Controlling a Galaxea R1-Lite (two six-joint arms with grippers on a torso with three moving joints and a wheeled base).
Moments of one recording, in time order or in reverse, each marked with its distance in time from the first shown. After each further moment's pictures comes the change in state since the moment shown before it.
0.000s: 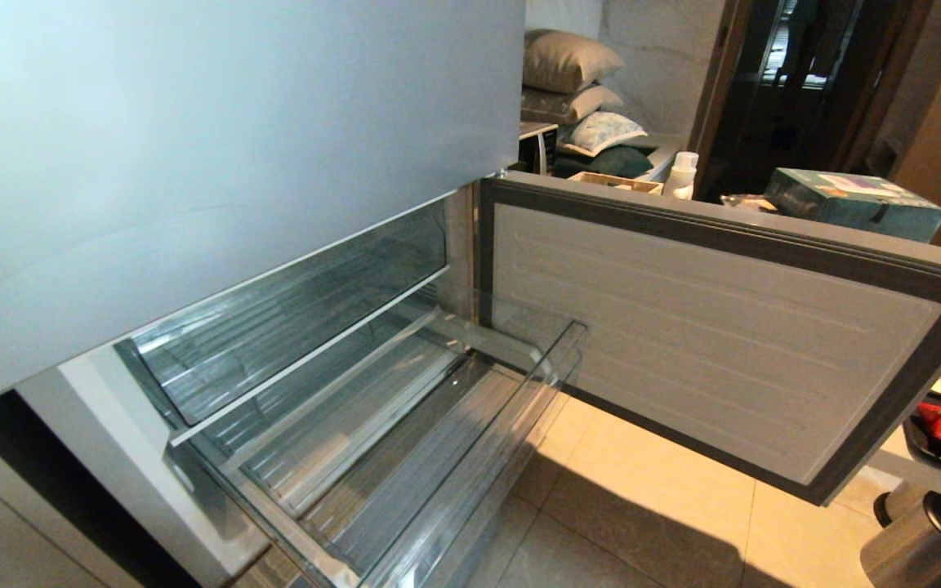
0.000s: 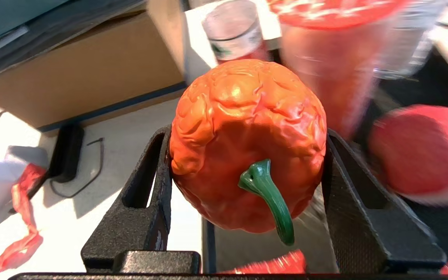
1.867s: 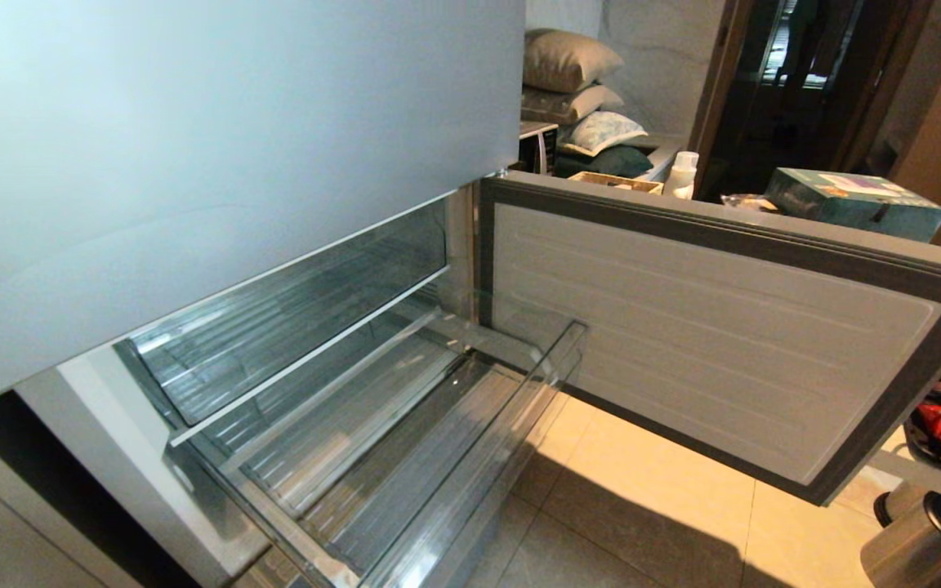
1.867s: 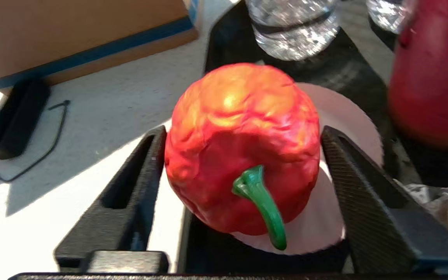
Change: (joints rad) left arm 0.000 0.000 0.000 0.000 0.000 0.000; right arm 0.043 0.402 -0.290 -0.114 0.083 0.017
